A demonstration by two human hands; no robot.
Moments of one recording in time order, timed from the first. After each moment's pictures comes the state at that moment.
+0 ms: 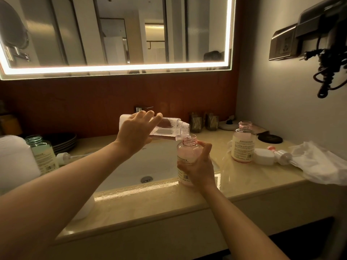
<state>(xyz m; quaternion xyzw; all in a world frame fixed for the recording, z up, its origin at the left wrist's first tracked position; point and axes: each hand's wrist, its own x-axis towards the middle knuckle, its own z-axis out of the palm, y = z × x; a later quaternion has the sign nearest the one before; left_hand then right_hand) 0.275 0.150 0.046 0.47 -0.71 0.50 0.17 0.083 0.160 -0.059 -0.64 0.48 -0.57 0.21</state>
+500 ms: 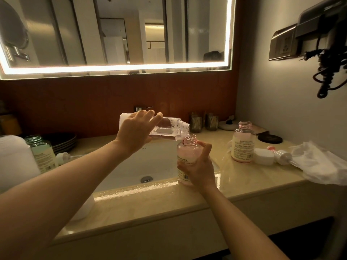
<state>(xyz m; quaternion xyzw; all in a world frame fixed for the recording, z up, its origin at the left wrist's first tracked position) 0.278 0.148 0.047 0.46 -0.73 0.49 0.17 0.083 0.160 -0.061 -0.64 0.48 -0.56 0.20</state>
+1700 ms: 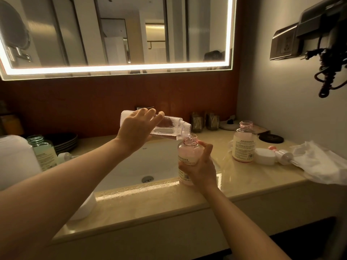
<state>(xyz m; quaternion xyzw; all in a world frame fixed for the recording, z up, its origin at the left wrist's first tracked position) 0.279 0.146 0.050 0.43 -0.72 0.50 0.19 0.082 0.166 -0.059 -0.63 0.49 -0.56 0.21</state>
